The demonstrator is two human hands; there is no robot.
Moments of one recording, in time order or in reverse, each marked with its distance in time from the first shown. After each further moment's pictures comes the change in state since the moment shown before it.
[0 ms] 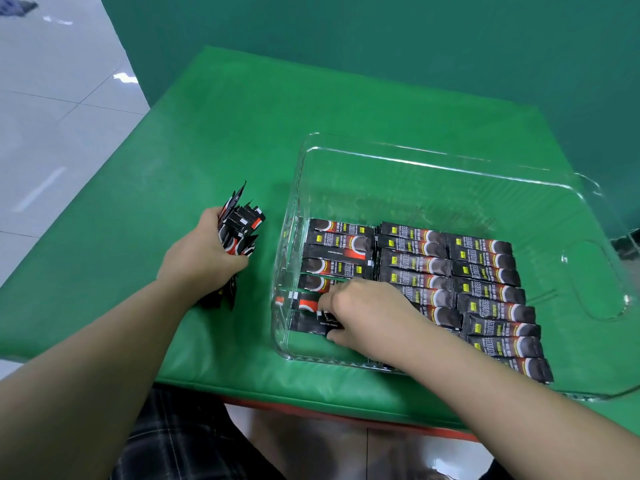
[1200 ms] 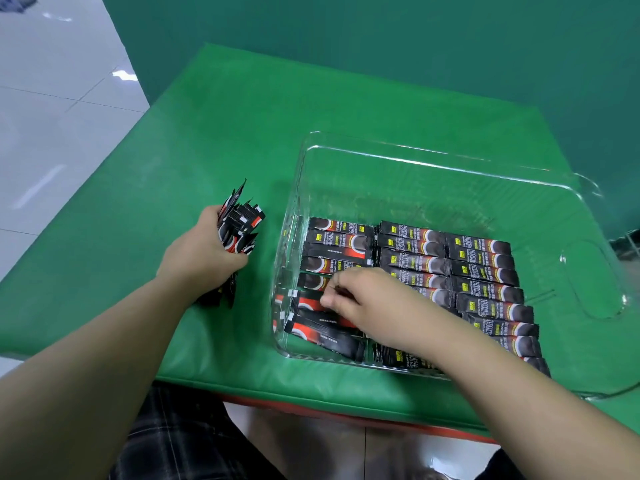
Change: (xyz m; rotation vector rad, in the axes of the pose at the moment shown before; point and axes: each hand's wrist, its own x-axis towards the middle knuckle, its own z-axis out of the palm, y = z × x) left_hand -0.001 0.001 0.000 -0.009 0.008 0.002; right_hand -0.007 0.007 -0.014 0.507 0.033 0.111
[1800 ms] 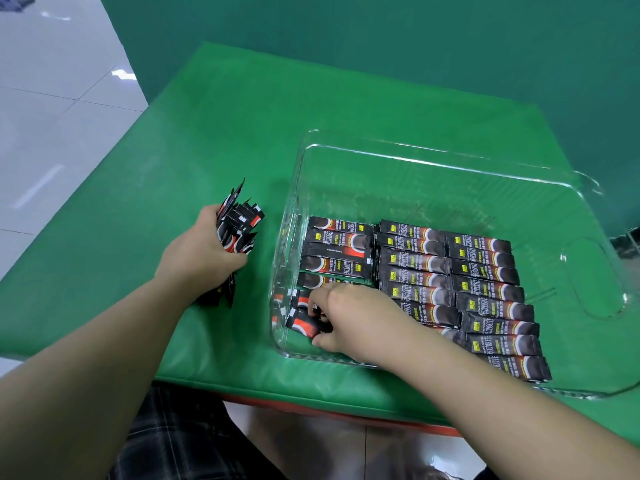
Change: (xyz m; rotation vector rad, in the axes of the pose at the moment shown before) left_hand 0.002 -0.003 0.002 -0.016 -0.003 -0.003; right_hand 0.011 -0.005 0.026 -0.345 -0.048 -0.060
